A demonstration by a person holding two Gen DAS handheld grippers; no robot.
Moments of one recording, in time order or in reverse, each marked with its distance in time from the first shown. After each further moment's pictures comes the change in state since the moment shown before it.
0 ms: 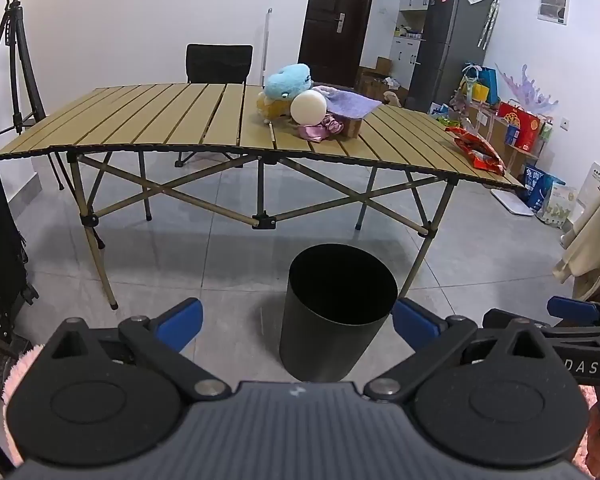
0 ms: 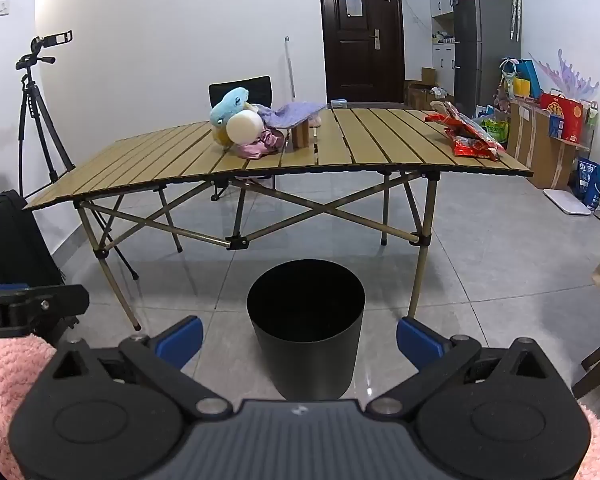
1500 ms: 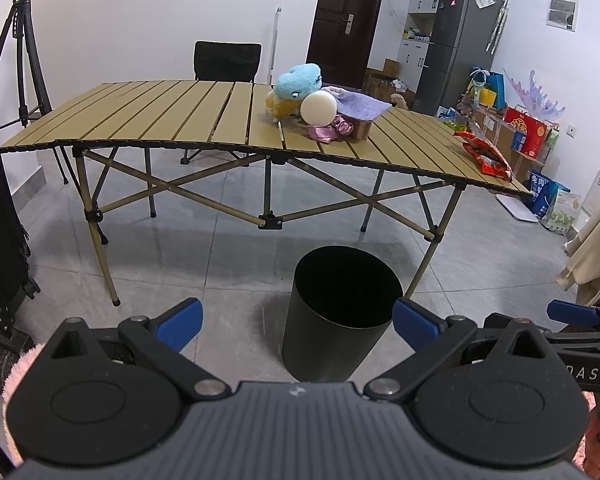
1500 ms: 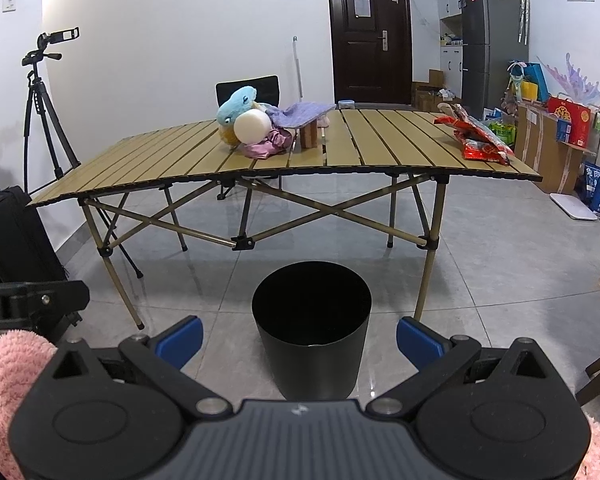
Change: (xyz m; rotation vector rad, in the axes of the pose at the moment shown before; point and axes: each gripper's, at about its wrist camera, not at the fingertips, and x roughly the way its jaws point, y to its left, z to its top) left arm 0.004 0.003 0.002 -0.024 -0.006 0.016; right arm 0.006 0.004 0.004 -0.022 -0.004 0.011
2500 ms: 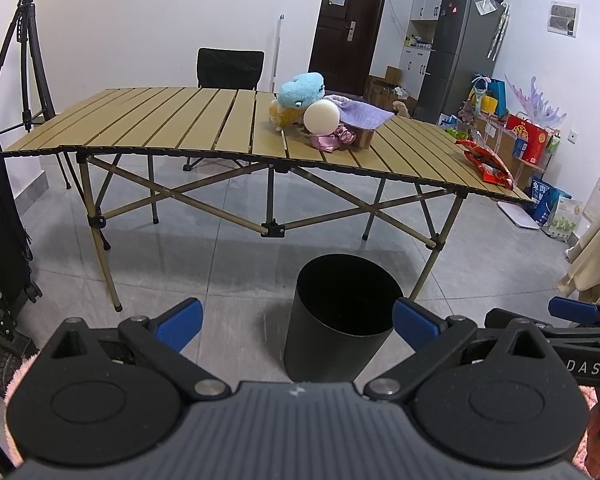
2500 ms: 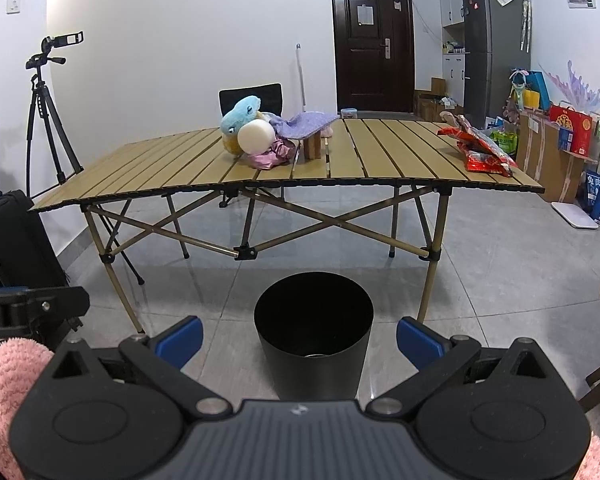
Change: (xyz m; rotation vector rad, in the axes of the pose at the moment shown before) left arm -0.003 0.004 0.001 -0.006 -0.024 0.003; right arm -0.003 0.002 0.006 -0.008 -0.025 0.004
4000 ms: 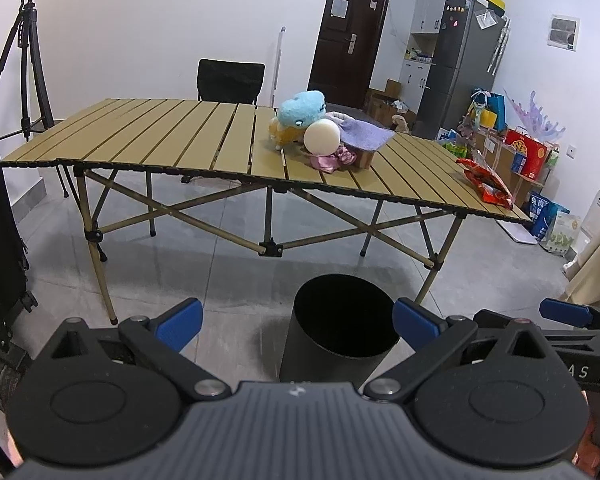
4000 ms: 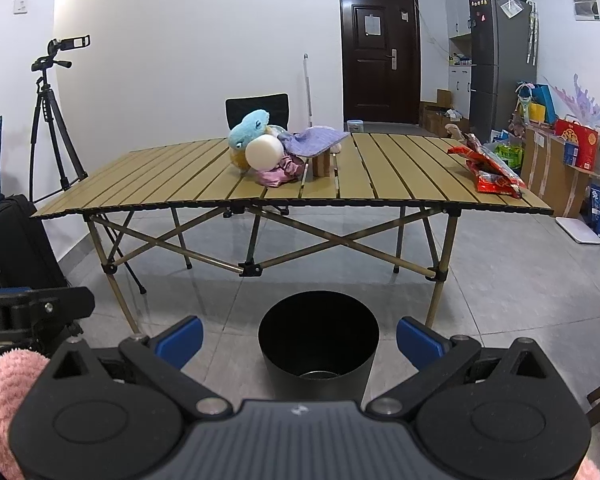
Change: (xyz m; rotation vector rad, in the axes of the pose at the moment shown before) left arm 0.002 0.001 0.014 -0.015 -0.040 -0.005; right arm 0.009 0.007 0.018 -0.023 -0.032 0.008
